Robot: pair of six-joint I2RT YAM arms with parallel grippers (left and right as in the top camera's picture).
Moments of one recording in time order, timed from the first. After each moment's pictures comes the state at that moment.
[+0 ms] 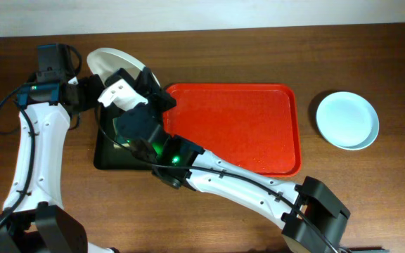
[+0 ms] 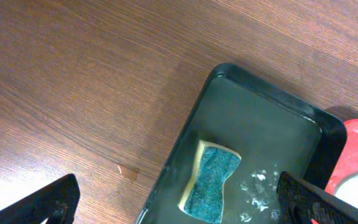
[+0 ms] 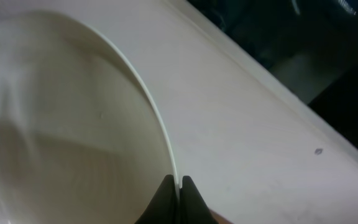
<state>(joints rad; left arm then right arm) 0.12 1.67 1.50 -0.90 -0.12 -0.29 1.02 1.92 1.54 0.31 0.94 -0.58</state>
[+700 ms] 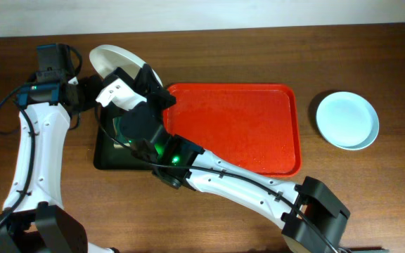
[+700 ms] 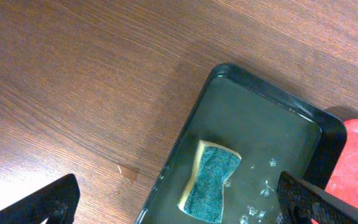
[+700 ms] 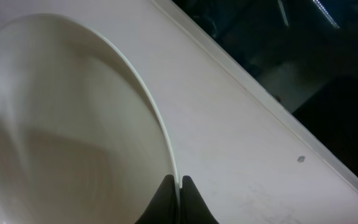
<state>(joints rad) 0.12 1.67 1.50 -0.90 -0.12 -0.29 1.02 1.92 1.54 0.35 0.96 -0.66</state>
